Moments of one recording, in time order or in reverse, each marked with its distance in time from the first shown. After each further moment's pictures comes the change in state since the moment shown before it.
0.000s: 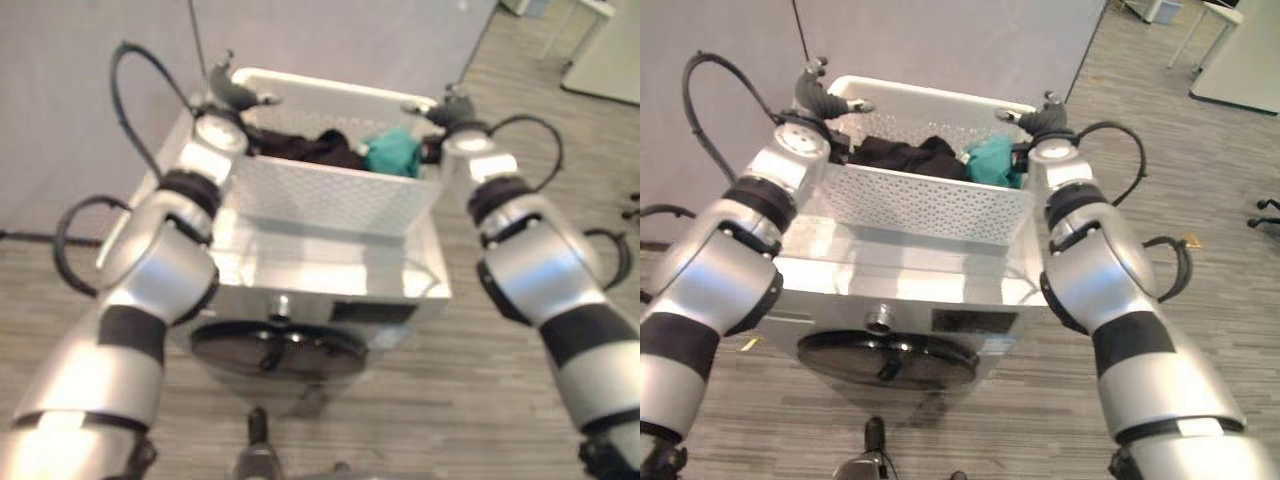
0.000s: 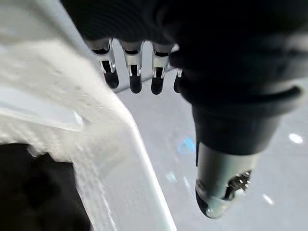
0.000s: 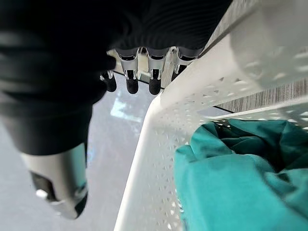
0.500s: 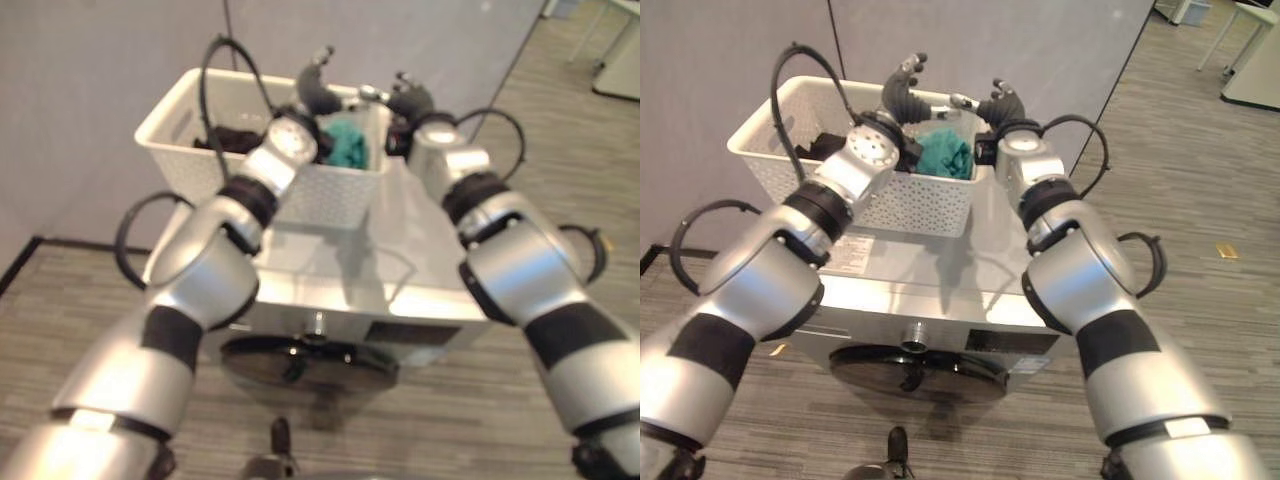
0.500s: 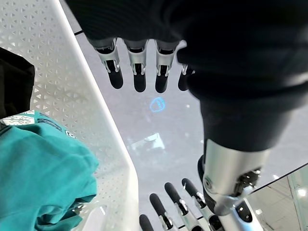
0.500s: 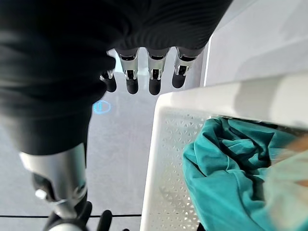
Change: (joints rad) left arm -0.018 -0.107 -0.033 -0.060 0.001 -0.022 -0.019; right arm -0.026 0.092 -0.019 -0.063 0.058 0.020 0.102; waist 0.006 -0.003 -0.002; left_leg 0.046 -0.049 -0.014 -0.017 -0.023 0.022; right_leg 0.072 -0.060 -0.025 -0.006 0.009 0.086
